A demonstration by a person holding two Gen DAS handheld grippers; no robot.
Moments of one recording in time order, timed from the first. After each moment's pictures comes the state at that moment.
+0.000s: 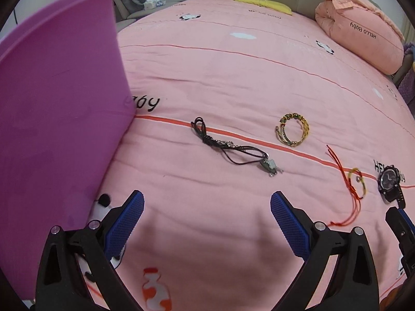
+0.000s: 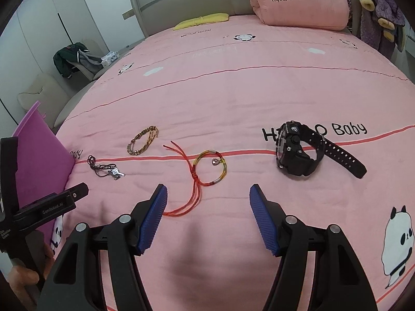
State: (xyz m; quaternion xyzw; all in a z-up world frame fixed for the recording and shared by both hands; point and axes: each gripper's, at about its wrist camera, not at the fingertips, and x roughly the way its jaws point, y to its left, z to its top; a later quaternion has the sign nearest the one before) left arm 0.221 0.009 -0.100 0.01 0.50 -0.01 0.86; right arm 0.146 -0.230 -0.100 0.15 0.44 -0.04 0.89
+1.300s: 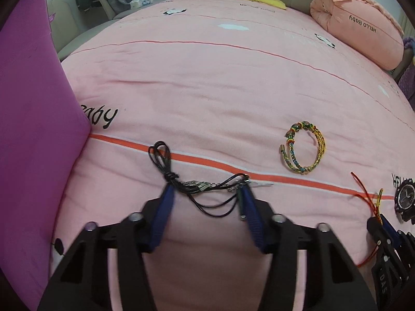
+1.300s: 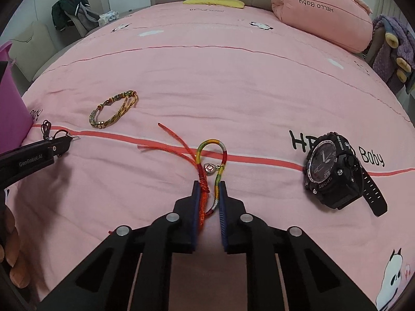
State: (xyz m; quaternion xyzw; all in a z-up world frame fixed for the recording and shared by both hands) left arm 0.270 -0.010 -0.136 0.02 0.50 -0.03 0.86; right arm 0.207 -0.197 -0.157 0.03 0.48 -0.06 0.87
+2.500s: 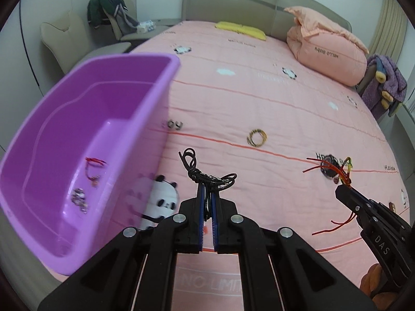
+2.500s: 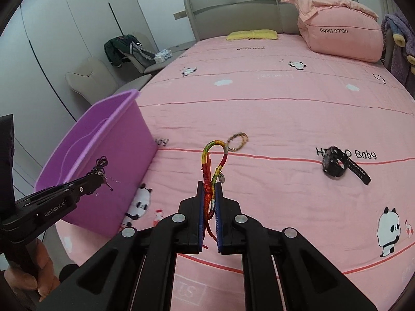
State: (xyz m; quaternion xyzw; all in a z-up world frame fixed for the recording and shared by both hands) left arm 0.106 0.090 0.045 -0.02 0.45 -0.08 0.89; right arm 0.076 -0.109 0.033 0.12 0.41 0.07 0.90
